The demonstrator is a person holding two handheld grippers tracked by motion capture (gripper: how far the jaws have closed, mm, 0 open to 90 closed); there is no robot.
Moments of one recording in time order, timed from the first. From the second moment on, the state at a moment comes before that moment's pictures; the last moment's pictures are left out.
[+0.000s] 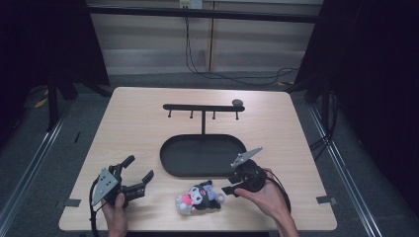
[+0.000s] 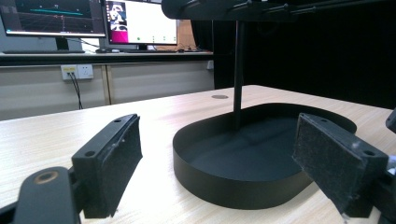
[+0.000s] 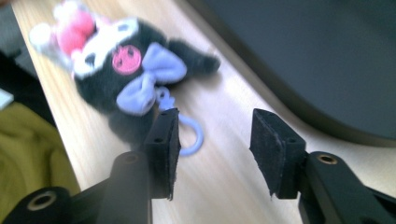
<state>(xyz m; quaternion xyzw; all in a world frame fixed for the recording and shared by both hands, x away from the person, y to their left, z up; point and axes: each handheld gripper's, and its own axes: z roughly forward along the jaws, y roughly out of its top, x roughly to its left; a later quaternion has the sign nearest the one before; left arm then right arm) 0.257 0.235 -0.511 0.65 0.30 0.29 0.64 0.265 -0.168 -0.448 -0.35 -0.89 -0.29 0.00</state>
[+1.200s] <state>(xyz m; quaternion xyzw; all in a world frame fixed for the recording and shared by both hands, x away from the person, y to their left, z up) 0.257 0.235 -0.511 0.65 0.29 0.29 0.64 0.287 -0.125 -0.466 -0.27 -0.94 -0.19 0.07</state>
